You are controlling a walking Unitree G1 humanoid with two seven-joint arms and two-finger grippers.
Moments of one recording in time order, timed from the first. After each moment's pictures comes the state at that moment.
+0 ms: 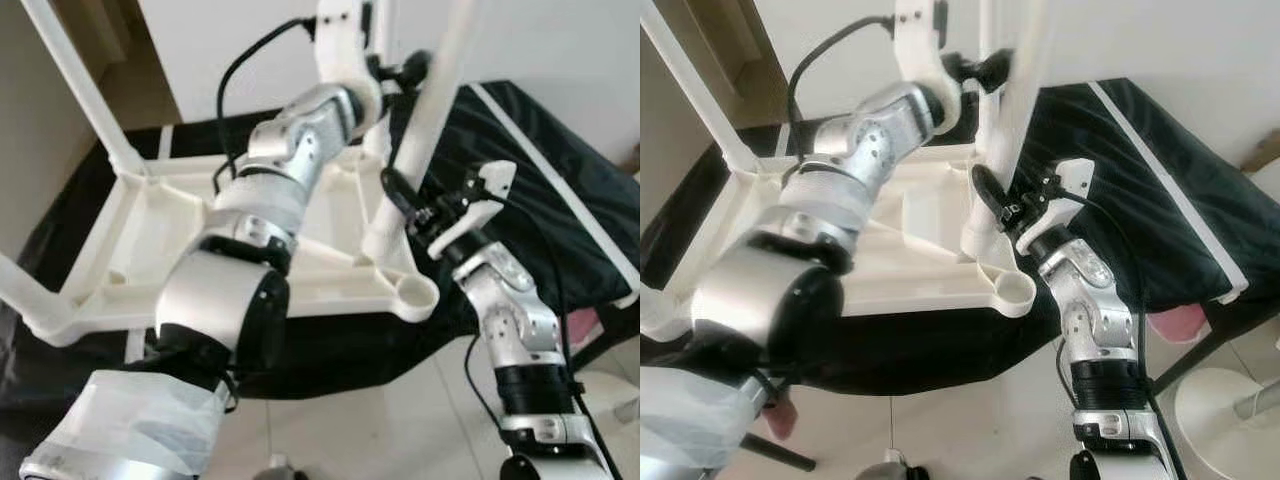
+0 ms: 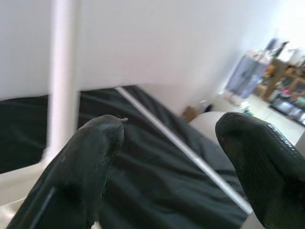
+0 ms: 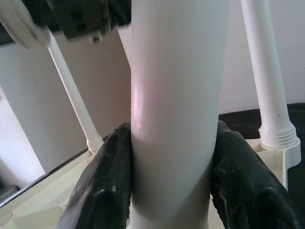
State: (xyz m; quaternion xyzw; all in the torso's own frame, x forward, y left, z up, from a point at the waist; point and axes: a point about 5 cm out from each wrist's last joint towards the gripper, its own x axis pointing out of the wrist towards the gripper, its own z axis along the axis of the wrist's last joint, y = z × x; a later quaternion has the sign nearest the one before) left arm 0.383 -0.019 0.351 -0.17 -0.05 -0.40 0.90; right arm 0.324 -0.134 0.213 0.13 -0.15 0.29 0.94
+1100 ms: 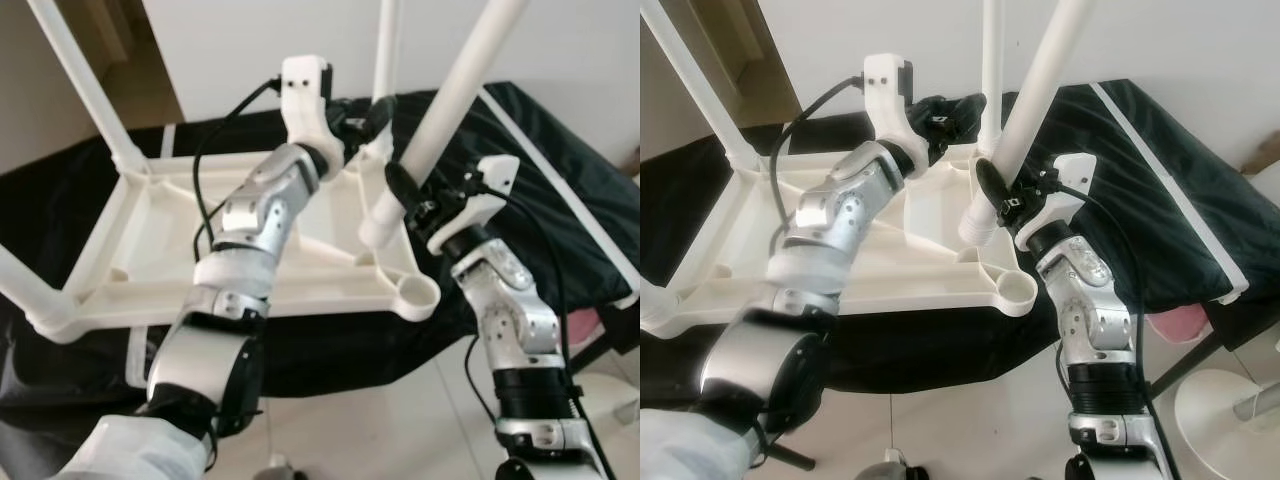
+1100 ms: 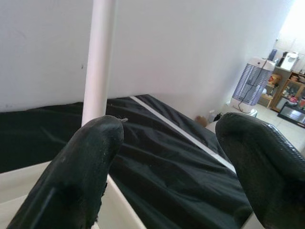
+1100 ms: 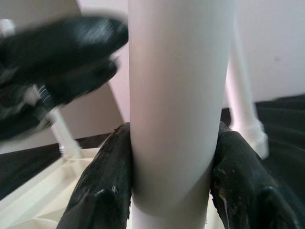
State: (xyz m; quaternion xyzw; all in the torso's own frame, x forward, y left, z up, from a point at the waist) left arm 0.374 0.036 0.282 -0.13 -0.10 -0.37 0.92; right arm 0.317 -0.137 0.217 0.14 -0.16 0.21 0.96
